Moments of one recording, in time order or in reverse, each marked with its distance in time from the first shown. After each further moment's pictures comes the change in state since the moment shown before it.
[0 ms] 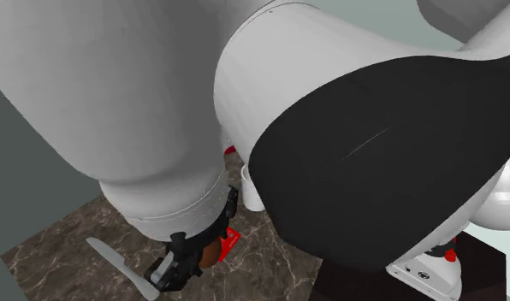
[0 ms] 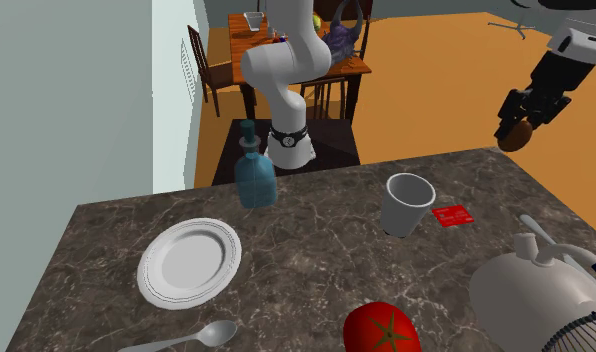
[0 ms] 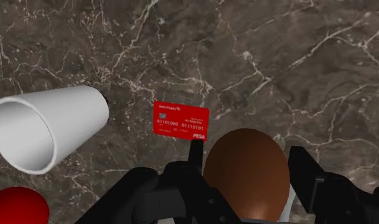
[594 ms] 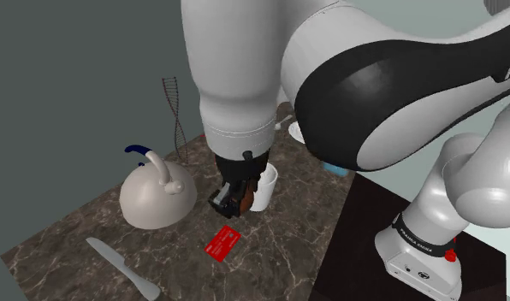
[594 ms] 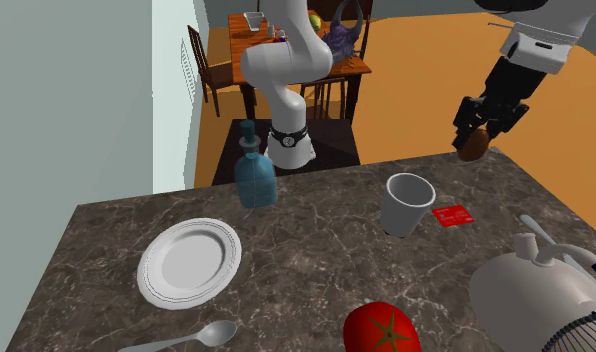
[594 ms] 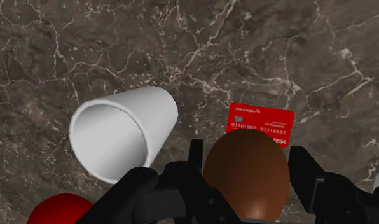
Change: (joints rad) arm -0.121 -0.320 -0.111 -0.287 0.199 0.107 -0.298
